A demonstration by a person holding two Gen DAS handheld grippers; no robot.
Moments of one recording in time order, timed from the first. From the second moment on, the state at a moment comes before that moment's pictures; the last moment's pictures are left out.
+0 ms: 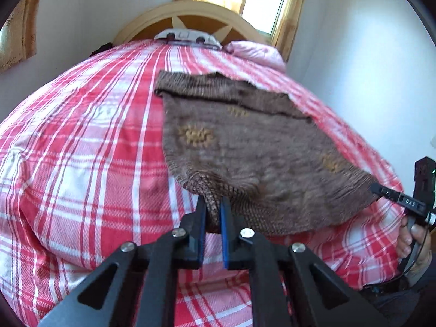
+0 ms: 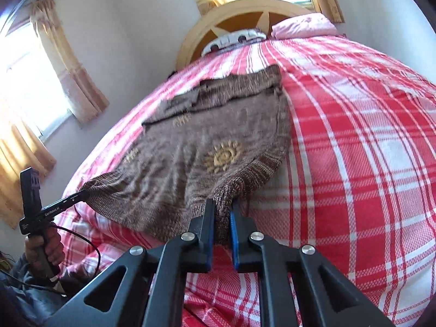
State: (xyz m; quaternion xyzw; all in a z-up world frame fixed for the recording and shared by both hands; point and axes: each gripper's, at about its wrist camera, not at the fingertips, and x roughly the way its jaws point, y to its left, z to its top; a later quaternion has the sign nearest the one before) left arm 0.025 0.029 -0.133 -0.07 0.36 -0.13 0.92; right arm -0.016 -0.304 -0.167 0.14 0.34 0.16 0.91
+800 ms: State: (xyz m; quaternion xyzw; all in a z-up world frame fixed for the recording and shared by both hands) left arm 0.094 0.038 -0.107 -0.11 0.32 -0.14 0.93; right arm 0.029 -0.320 -0.121 0.14 0.31 0.16 0.93
